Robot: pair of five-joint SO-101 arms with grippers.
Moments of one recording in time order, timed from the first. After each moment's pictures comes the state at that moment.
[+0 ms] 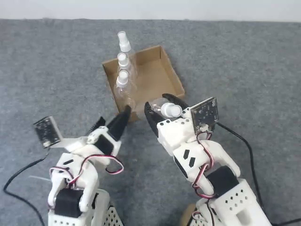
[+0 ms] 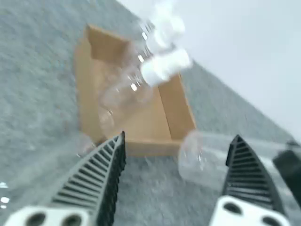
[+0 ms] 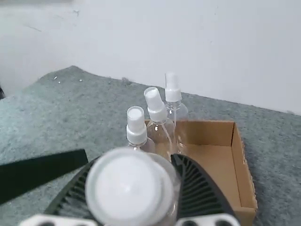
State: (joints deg) left arm 2.6 -103.4 79.0 63.6 44.7; right arm -35.9 -72.5 66.3 27.4 -8.3
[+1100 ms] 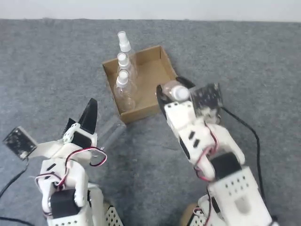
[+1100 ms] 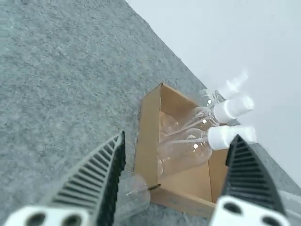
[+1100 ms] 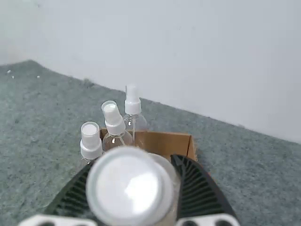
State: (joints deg) left arm -16.3 -103.4 78.8 63.6 44.8; right arm -28.2 -60.0 55.1 27.4 0.1
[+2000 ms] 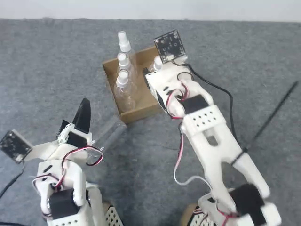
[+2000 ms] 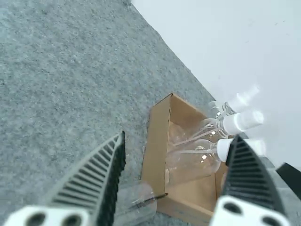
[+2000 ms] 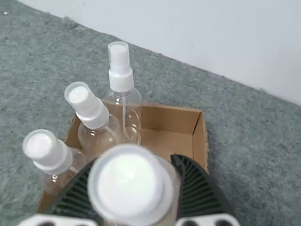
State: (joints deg) left arm -19.9 -103.4 78.8 63.6 45.0; right arm -27.9 -13.7 24.7 27.4 2.2
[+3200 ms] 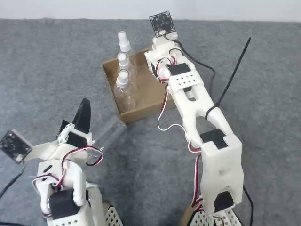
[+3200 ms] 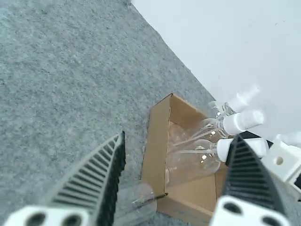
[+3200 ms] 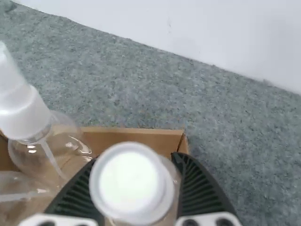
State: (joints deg) left arm -19.9 -103.4 78.8 63.6 45.0; right arm -23.3 31.5 -17.0 27.4 2.2
